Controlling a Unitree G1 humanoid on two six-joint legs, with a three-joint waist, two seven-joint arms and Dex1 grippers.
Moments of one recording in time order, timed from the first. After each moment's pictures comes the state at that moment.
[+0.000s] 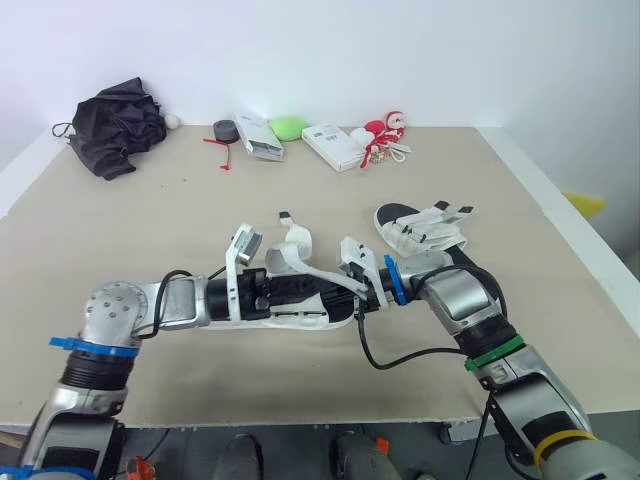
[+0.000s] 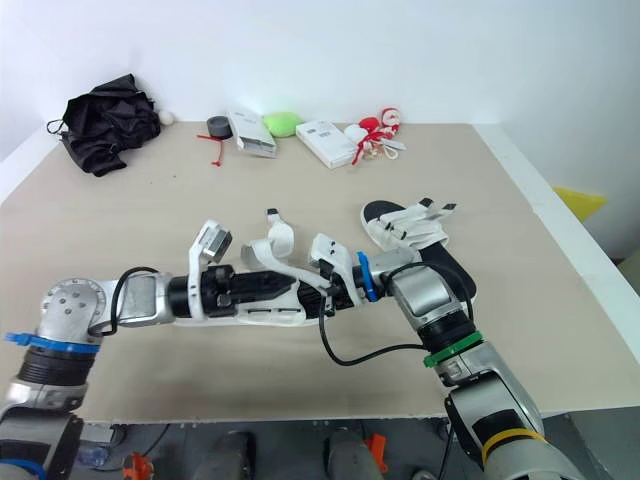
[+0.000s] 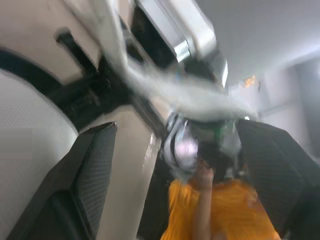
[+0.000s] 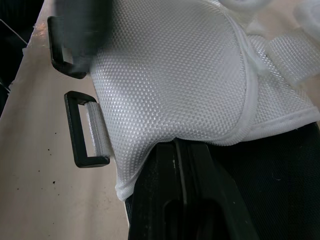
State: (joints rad) left arm -0.53 0.48 -0.03 0.03 -1.87 1.16 -0.02; right arm -0.73 -0.45 0.39 0.26 0.22 0.55 1.24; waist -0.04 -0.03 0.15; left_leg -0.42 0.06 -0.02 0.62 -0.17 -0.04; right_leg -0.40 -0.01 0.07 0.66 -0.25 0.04
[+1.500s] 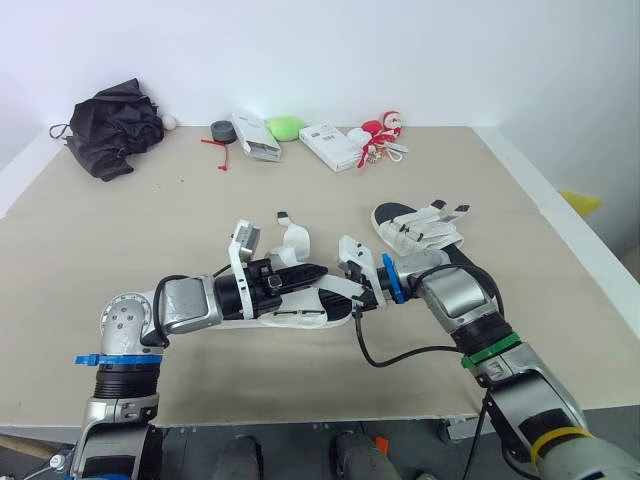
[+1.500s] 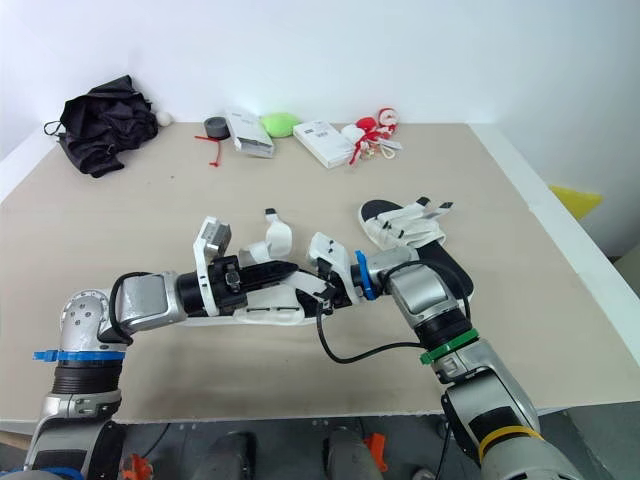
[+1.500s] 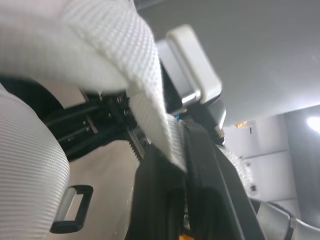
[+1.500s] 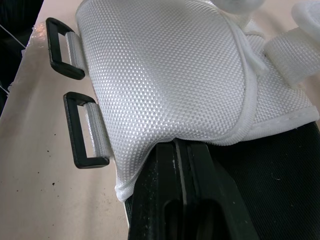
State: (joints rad) left arm -0.49 0.33 0.16 0.02 -1.94 1.25 0.24; right arm -0.74 -0.44 0.39 0.29 0.22 0.53 1.24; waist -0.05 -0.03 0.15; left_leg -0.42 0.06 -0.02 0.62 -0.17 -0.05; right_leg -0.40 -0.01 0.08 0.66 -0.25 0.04
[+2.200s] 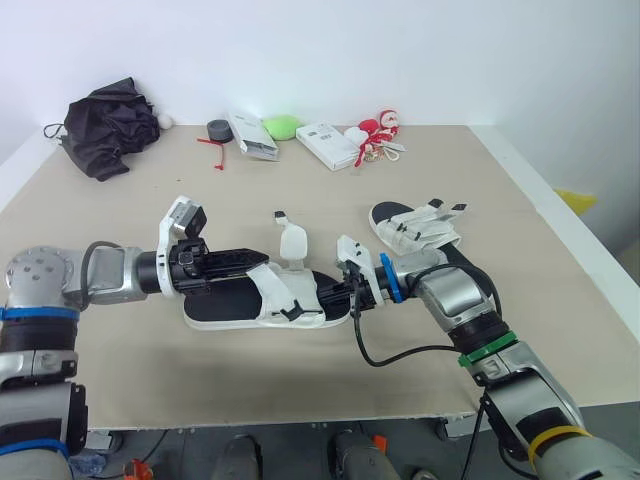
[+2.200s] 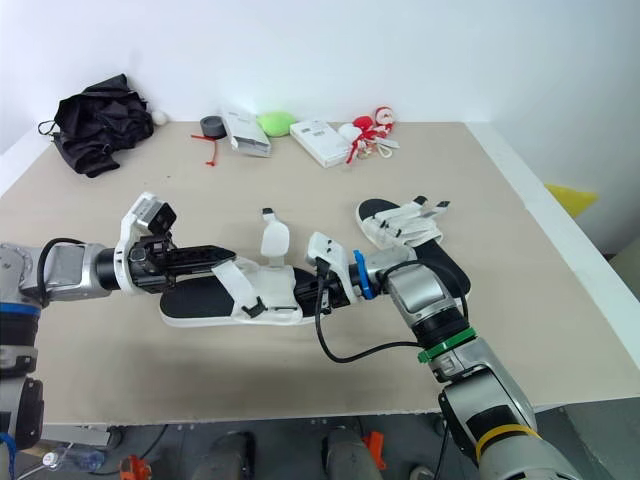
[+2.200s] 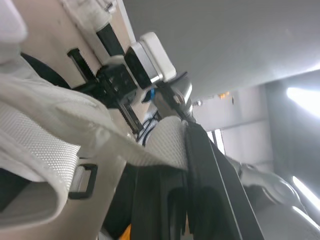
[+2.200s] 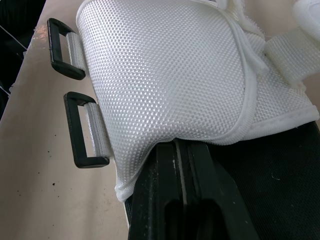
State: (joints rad) left arm -0.72 0.74 0.11 0.39 -1.73 1.58 -0.40; right arm -0.75 -0.42 0.39 0.31 0.22 0.52 1.25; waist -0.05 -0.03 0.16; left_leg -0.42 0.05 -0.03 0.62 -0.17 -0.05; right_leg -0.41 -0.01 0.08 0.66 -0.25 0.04
